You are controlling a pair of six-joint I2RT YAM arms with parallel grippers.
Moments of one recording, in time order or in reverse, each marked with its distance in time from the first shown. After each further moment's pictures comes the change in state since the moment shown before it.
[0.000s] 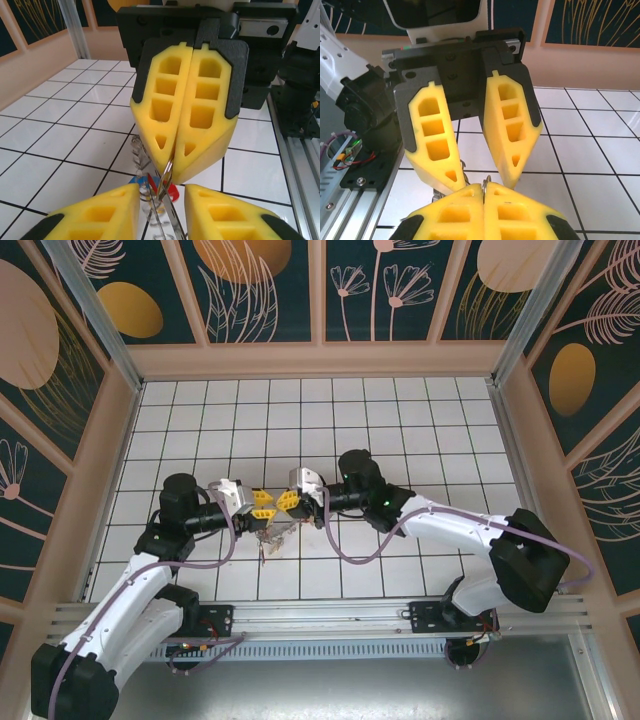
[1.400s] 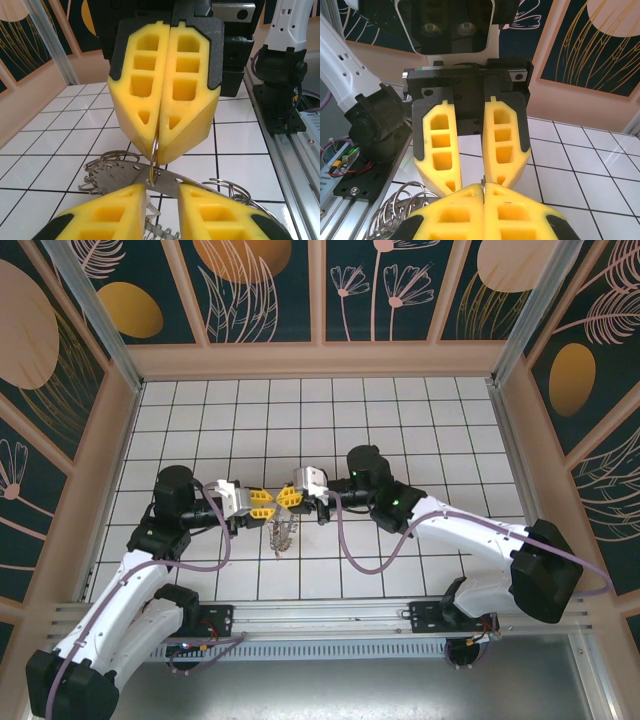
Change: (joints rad) left arm 0.000 -0.007 0.102 -0.111 0.084 0.142; right arm 0.010 -0.084 0.034 -0.026 -0.008 -0.080
